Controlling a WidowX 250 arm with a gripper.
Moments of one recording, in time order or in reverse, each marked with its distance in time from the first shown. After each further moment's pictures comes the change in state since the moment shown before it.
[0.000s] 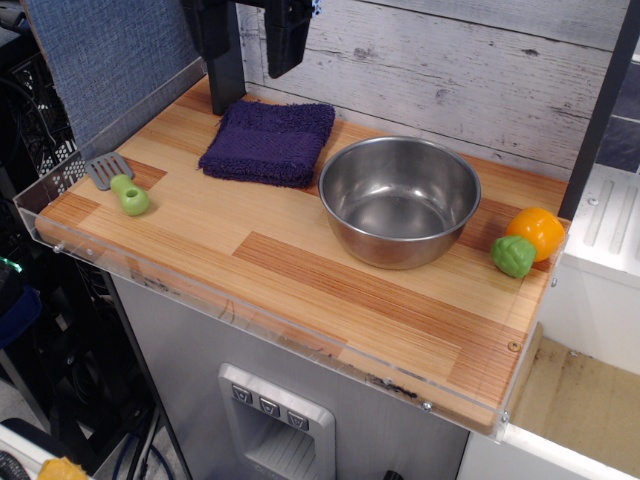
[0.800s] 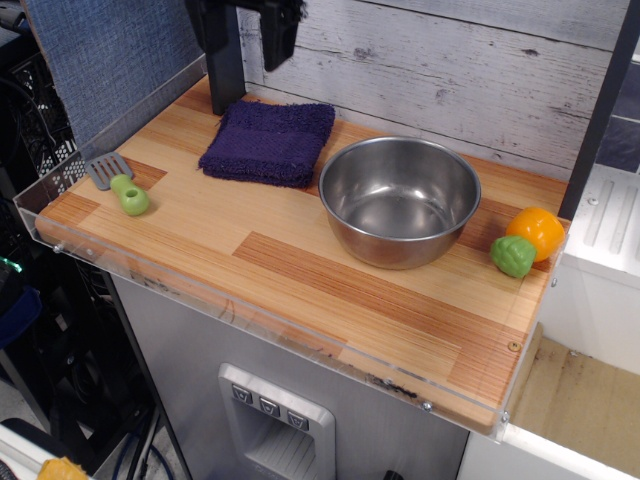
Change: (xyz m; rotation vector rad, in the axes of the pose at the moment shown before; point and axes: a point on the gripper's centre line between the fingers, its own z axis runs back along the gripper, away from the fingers) arm 0.043 0.037 -0.027 0.048 -0.065 0.046
